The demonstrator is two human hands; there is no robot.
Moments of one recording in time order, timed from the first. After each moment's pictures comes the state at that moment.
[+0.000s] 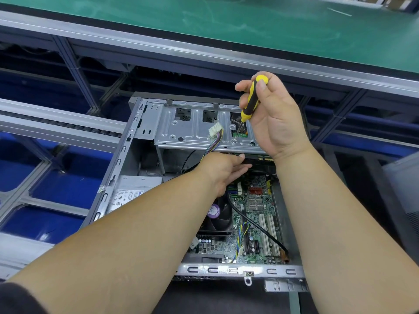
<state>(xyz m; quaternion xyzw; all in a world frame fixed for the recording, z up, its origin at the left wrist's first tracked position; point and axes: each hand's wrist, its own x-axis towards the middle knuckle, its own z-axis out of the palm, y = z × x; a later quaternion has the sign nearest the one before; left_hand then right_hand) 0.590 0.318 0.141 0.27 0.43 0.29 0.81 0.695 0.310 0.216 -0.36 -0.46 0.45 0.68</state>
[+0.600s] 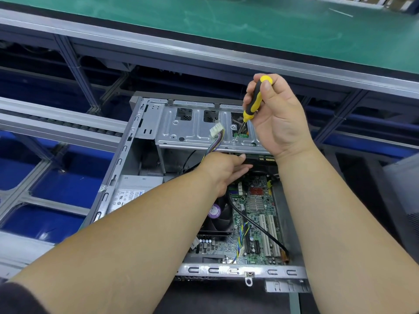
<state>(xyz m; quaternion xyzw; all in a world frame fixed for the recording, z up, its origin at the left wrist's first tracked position) 0.590 0.317 0.142 0.27 0.43 0.29 0.81 0.697 0.307 0.218 -0.34 -0.42 0.47 0.70</state>
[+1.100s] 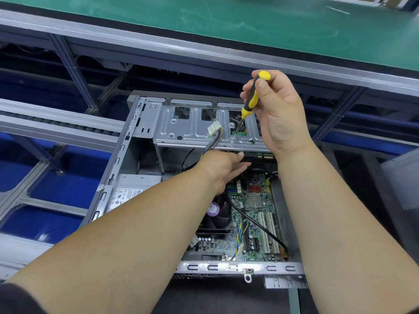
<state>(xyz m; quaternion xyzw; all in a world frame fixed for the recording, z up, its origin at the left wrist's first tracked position) 0.590 0.317 0.142 0.27 0.44 0.28 0.81 0.700 0.306 0.217 -0.43 -0.45 0.37 0.69</state>
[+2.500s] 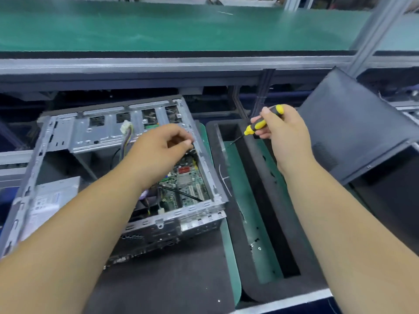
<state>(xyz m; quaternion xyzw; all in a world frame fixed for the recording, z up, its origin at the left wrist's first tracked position) 0.580 0.220 0.223 0.81 0.32 0.23 0.43 0.801 0.090 0.220 -0.70 -0.30 0.13 0.63</state>
